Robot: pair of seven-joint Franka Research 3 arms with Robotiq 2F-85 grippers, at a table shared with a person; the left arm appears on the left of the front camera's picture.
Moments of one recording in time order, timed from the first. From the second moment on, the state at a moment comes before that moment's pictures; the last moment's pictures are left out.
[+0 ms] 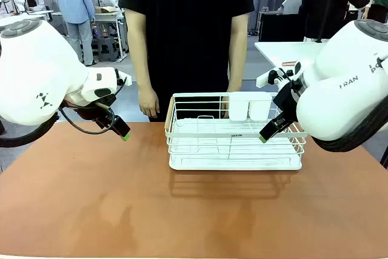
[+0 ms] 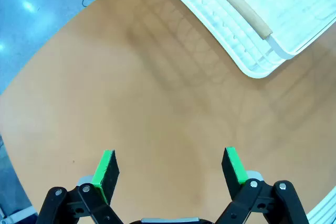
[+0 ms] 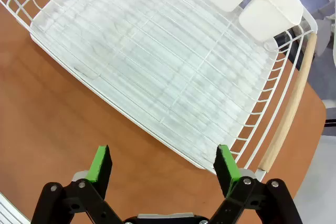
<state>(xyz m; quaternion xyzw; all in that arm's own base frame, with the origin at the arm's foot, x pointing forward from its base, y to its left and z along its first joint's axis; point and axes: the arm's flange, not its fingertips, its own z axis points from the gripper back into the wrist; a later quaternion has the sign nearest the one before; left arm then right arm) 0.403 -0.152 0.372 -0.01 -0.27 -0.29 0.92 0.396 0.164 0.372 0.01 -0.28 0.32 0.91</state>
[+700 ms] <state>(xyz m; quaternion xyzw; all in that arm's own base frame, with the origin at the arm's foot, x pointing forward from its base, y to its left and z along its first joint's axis) 0.403 -0.152 0.372 -0.01 -0.27 -0.29 0.92 0.396 0.164 0.372 0.01 -0.28 0.32 0.91</state>
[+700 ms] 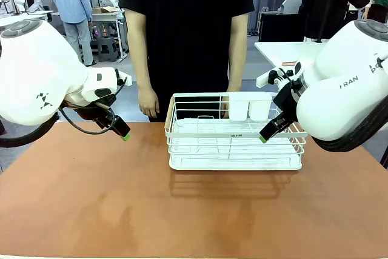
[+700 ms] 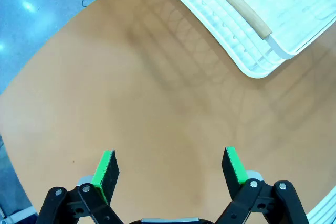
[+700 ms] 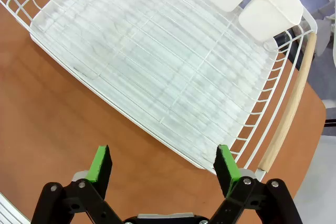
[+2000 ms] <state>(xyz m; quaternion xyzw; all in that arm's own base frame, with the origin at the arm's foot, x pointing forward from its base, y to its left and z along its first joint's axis) 0.430 0.051 0.513 -0.47 -0.21 -0.11 0.85 0.413 -0.018 0.506 0.46 -0.16 0.16 0.86</state>
